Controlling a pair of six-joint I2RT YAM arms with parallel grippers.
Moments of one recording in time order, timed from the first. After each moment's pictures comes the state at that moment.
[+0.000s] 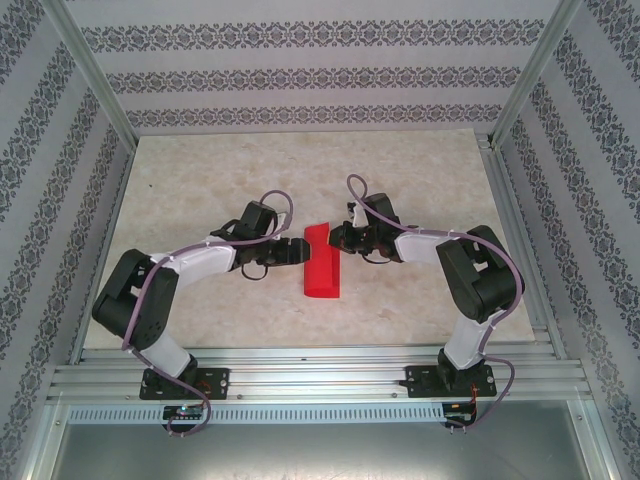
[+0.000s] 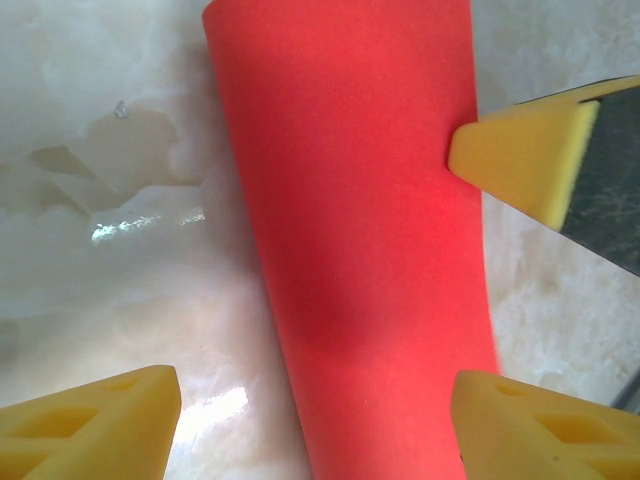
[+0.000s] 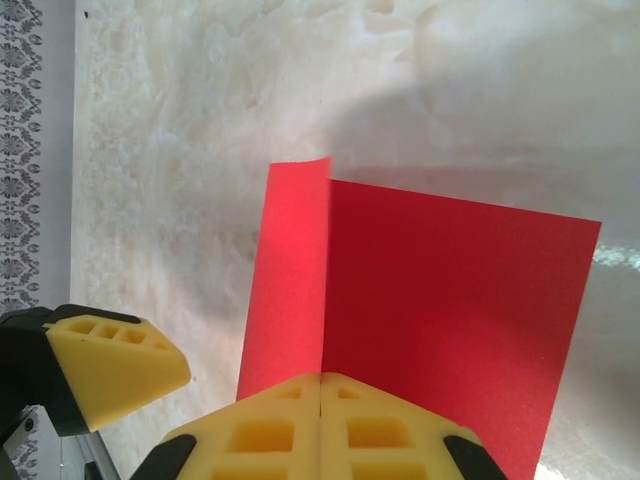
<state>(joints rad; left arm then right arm) -0.51 1.64 0.89 -0.19 0.43 -0.58 0.45 1.80 0.88 0.13 -0.57 0.68</state>
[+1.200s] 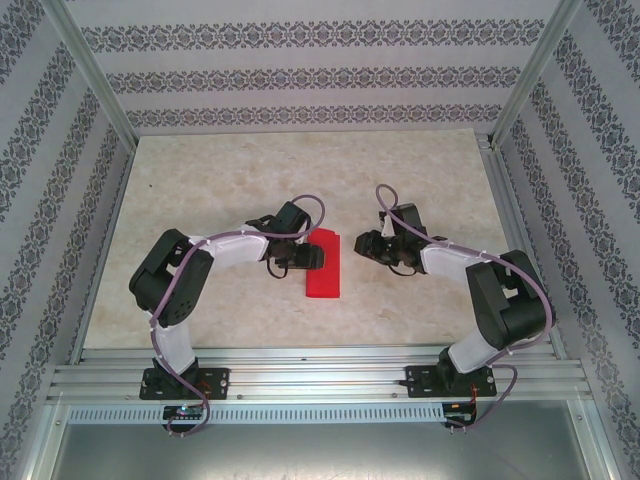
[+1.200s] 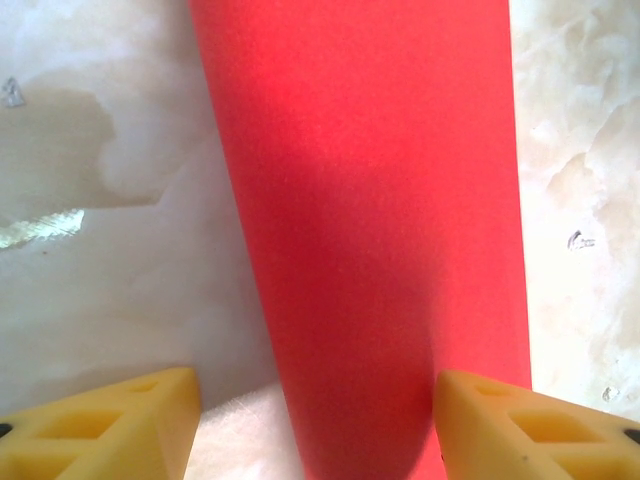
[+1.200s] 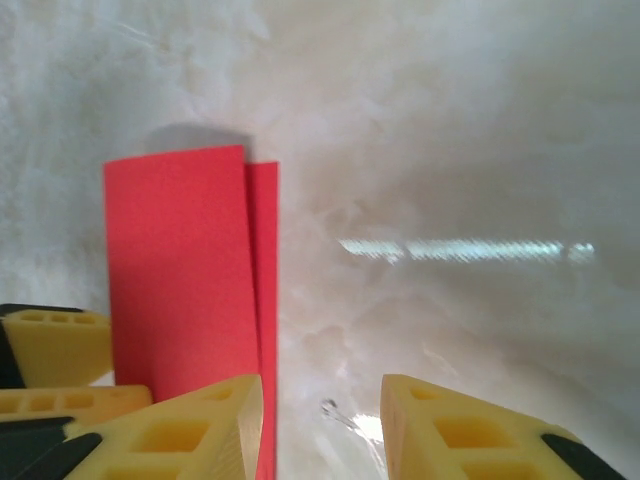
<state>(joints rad) -0.64 1.85 1.11 -0.38 0.24 -0.55 0.34 1.58 0.71 -0.03 -0.40 0.60</state>
